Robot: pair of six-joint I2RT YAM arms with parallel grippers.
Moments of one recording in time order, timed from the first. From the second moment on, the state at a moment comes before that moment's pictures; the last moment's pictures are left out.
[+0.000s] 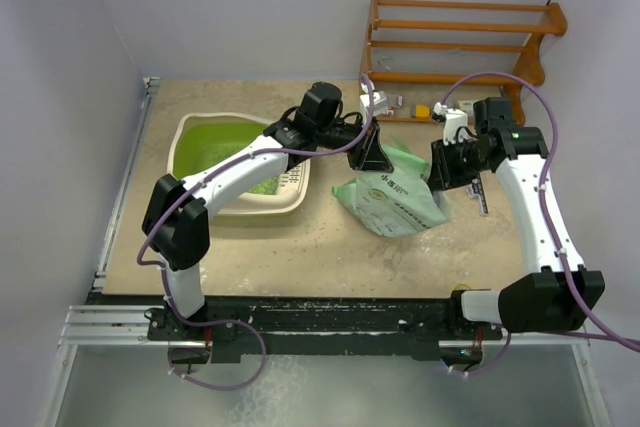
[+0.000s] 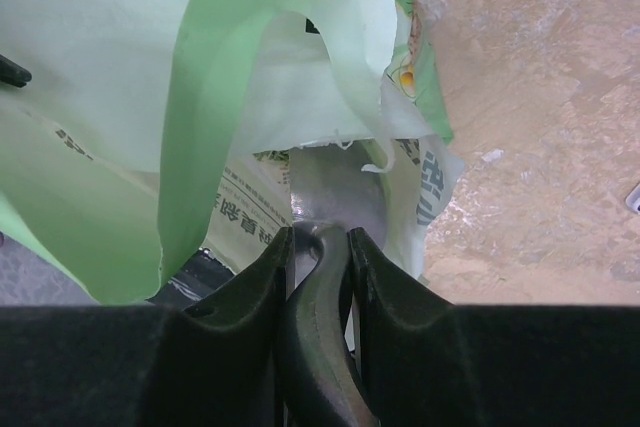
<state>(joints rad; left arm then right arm) -0.74 1.85 1.61 -0.13 0.85 -0.20 0.02 1.31 1.37 -1.20 -0.38 -0.22</state>
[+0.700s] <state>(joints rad) -0.74 1.85 1.61 -0.12 0.85 -0.21 0.01 1.17 1.29 -1.19 -0.32 -0.27</state>
